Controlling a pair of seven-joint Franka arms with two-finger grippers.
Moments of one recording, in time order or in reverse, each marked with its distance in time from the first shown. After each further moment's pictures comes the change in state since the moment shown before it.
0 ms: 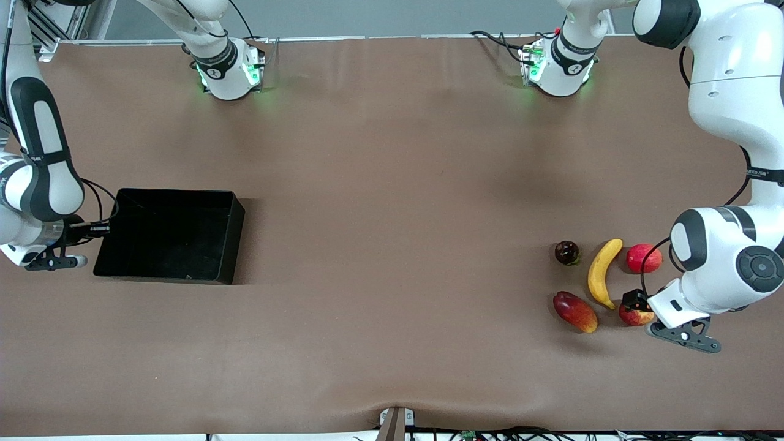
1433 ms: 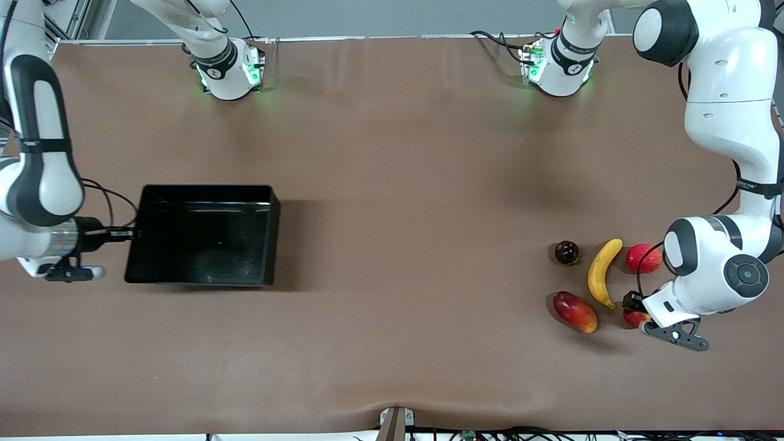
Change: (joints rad) left arm 0.029 0.065 -0.001 0.004 0.001 0.050 0.006; right arm 0.182 -0.044 0.025 0.162 0.191 -0.316 0.225
